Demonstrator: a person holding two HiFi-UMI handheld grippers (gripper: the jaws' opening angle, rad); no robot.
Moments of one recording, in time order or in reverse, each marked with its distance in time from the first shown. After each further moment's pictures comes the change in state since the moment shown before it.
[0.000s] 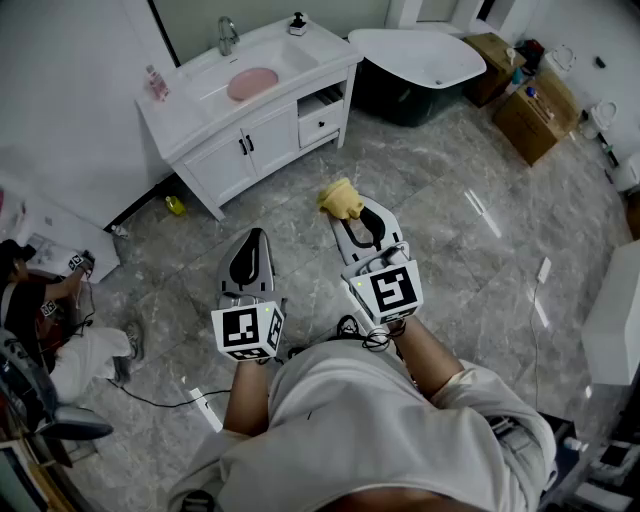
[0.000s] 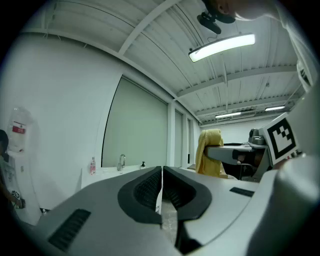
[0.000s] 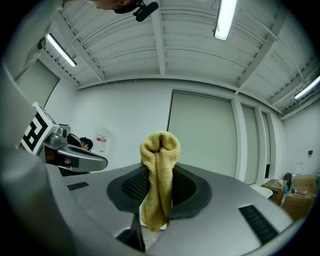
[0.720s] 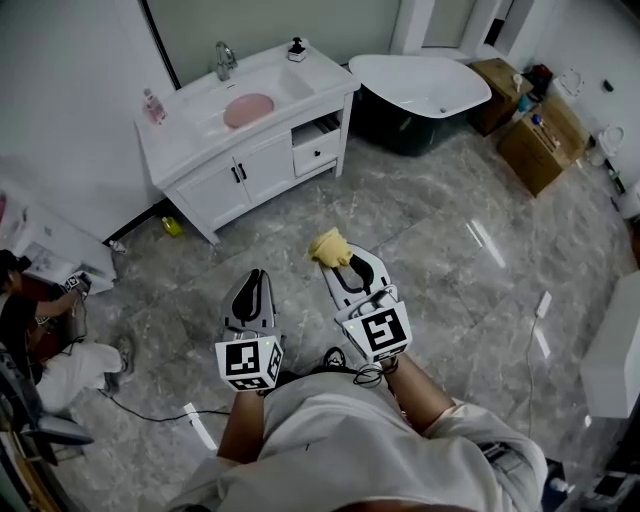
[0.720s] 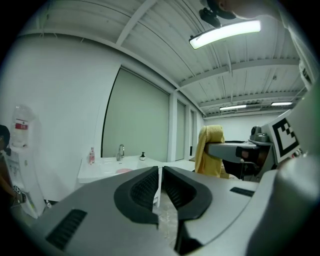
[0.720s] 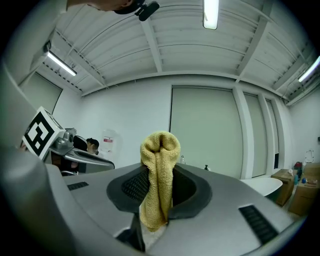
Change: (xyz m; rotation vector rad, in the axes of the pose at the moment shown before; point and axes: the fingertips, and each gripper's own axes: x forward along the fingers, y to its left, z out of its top) left arm 0.043 -0.065 -0.044 -0.011 0.116 0.028; right arm -0.022 -0.058 -0.058 0.062 0.047 0.089
